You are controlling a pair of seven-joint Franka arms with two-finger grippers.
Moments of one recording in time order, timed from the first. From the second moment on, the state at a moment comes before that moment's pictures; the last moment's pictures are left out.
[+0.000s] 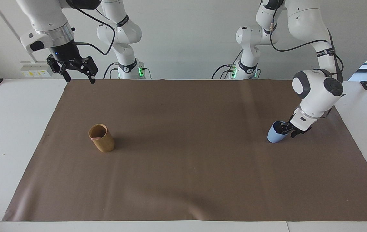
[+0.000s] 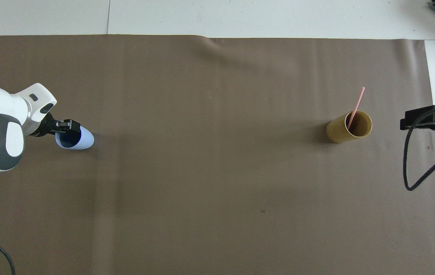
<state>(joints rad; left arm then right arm) -0.03 0.22 0.05 -1.99 -0.10 2.21 0.13 -0.02 -0.06 0.00 -1.59 0.01 1.57 0.12</state>
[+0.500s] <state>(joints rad) -0.03 0.21 0.05 -1.99 -0.10 2.21 0.13 -0.02 -0.05 0.01 -1.65 0.01 1.64 0.12</state>
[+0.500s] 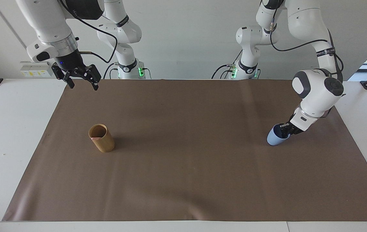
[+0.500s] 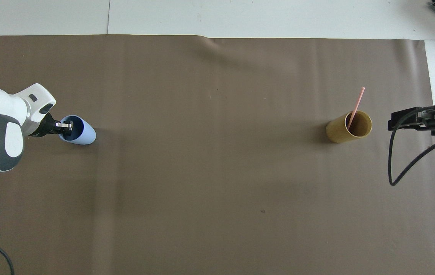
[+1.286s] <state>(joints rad) -0.23 0.17 0.03 -1.99 -0.10 2.26 0.03 -0.02 -0.03 0.01 -1.65 0.01 1.71 0.11</state>
